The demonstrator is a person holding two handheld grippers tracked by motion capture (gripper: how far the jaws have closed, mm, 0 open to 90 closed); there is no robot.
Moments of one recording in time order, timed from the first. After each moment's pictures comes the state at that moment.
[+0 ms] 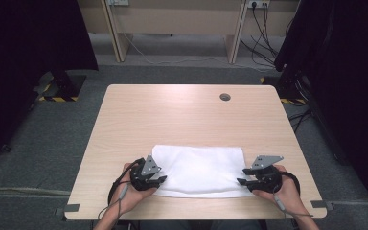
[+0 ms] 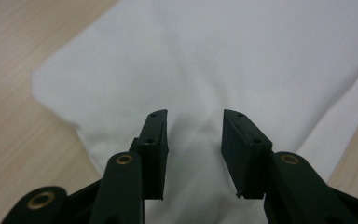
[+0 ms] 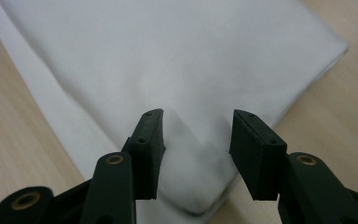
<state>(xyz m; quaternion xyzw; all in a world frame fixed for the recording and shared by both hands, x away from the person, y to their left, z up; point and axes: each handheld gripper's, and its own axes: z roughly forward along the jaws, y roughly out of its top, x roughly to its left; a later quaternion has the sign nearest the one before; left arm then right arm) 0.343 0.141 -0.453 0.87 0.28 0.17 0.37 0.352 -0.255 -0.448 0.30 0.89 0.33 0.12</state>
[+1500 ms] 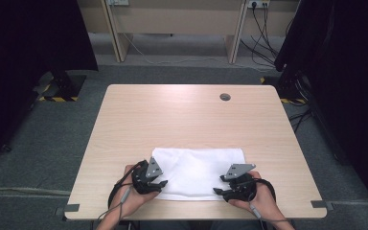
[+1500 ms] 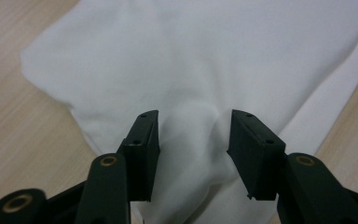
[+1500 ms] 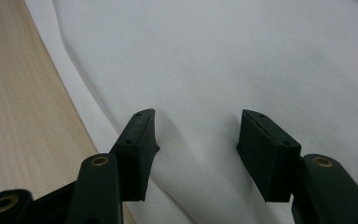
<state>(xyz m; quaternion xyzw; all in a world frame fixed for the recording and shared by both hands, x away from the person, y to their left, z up) 0.318 0.145 -0.464 0.88 0.31 0.15 0.31 0.331 -0.187 -0.465 0.26 0.90 0.32 0.10</state>
